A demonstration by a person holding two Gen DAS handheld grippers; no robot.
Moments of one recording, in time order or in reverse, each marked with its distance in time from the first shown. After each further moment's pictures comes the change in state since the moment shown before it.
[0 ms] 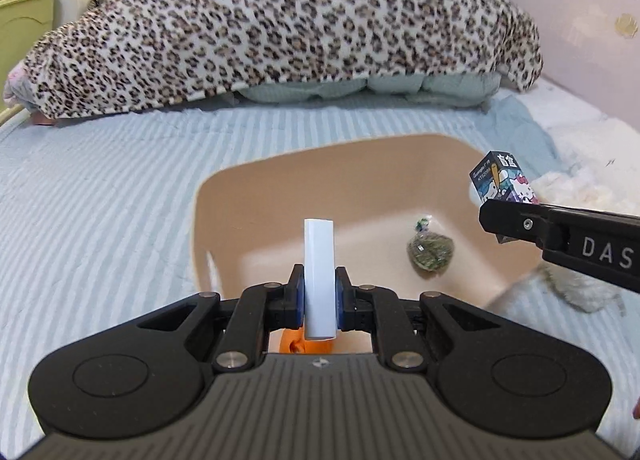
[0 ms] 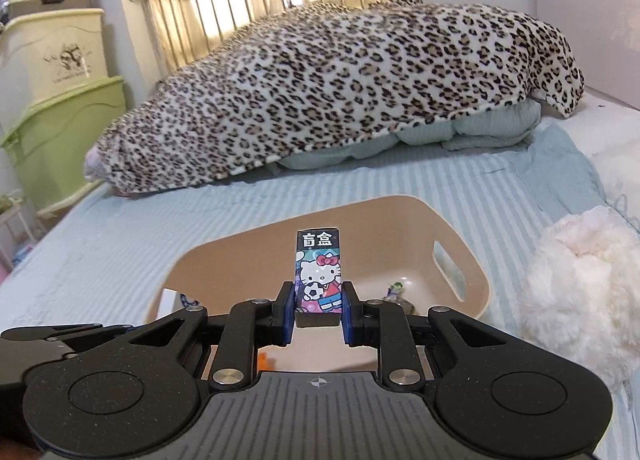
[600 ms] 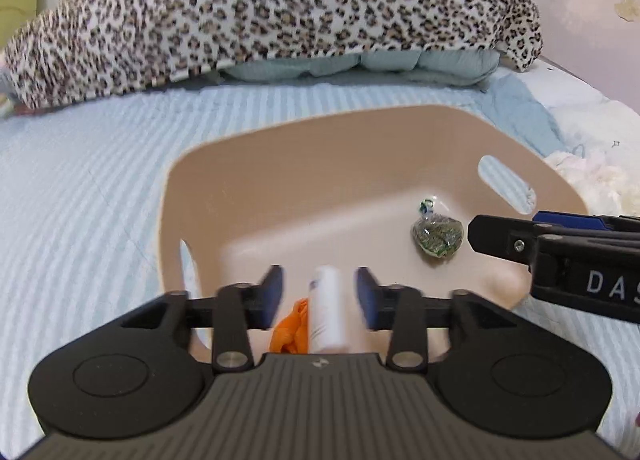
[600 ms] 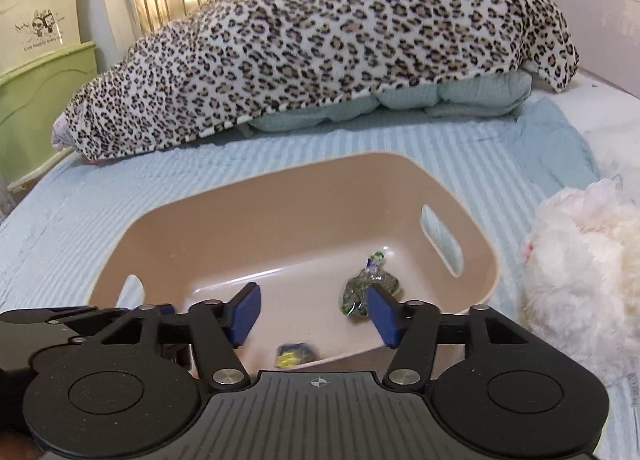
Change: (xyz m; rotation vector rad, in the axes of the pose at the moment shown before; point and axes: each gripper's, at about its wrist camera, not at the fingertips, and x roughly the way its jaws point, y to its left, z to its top) left arm 0.026 0.002 -0.012 0.022 0.029 -0.016; right arm 0.020 -0.004 -0.012 -0.012 0.069 -0.056
